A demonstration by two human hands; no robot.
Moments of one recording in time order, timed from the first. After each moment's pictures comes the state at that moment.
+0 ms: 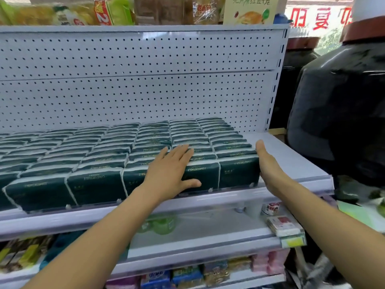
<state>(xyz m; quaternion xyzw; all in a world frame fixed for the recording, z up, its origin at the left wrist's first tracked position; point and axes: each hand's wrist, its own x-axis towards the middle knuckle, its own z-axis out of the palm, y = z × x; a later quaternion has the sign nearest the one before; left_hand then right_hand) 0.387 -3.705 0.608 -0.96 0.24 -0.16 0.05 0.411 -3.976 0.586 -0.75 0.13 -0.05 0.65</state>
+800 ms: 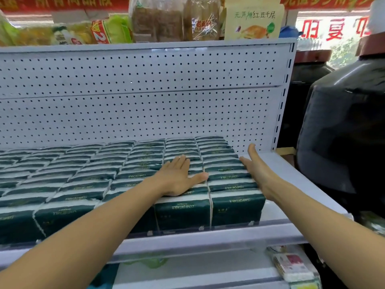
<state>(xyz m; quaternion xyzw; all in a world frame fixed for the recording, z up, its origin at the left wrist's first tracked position) 0.470 -3.753 0.640 -0.99 0.14 0.09 -0.01 0.466 -3.991 0.629 -0.77 0.05 0.06 0.63</state>
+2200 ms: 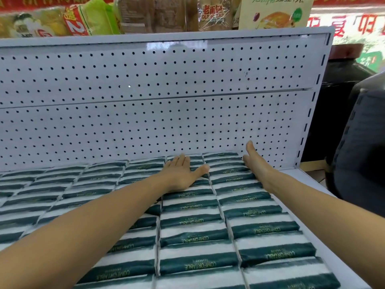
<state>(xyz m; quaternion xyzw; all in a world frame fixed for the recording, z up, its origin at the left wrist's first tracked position) 0.631 -3.740 0.639 -0.99 0.11 0.08 -0.06 0.635 -3.974 0.629 -0.78 0.08 0.03 0.63</state>
